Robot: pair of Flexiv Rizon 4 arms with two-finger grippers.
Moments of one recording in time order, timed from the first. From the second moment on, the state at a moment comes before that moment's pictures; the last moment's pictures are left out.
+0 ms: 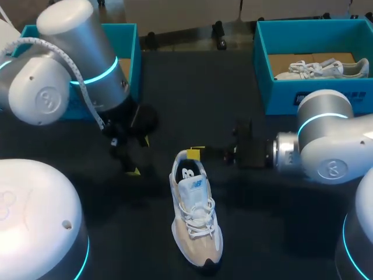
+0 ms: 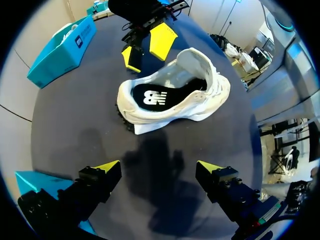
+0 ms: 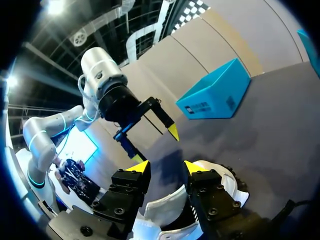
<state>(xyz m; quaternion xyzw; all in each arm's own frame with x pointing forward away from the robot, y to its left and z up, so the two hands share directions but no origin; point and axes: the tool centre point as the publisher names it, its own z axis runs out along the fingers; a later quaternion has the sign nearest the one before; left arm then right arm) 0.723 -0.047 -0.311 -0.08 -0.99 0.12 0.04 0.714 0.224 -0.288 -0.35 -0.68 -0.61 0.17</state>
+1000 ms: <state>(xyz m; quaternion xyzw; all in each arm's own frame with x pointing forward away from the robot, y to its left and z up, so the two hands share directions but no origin) 0.790 0.040 -0.254 -0.18 -0.98 0.09 0.06 0.717 0.173 -0.258 -0.42 -0.73 -0.51 0.18</state>
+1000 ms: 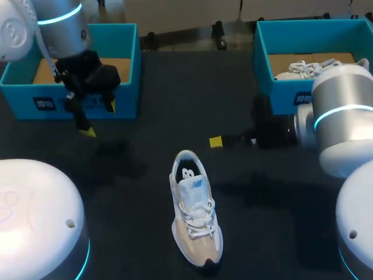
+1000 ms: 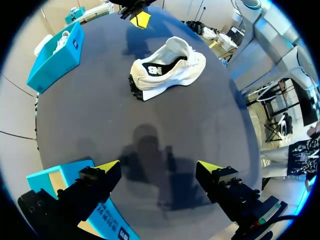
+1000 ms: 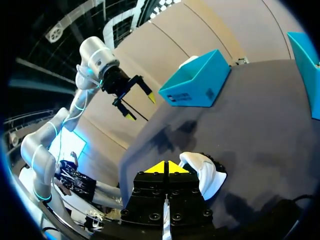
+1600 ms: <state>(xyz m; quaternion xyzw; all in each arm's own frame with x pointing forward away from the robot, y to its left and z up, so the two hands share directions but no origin) 0.804 0.058 -0.248 -0.23 -0.97 0.07 0.06 0.721 0.169 -0.256 -0.47 -0.73 -0.45 0.20</state>
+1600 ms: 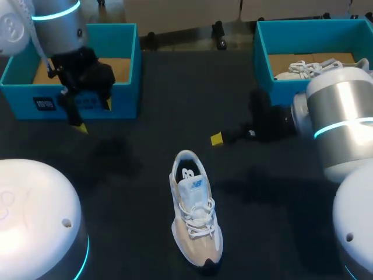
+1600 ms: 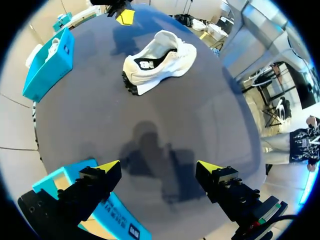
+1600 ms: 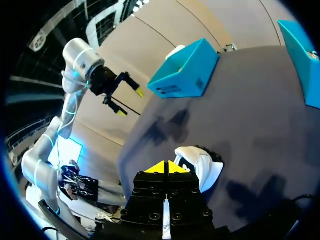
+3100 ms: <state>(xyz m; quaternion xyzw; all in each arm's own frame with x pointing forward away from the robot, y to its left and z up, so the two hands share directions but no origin) 0.825 0.098 -0.233 -0.37 -0.92 0.07 0.07 0.725 0.141 -0.232 -0.53 -0.81 -0.11 0.24</state>
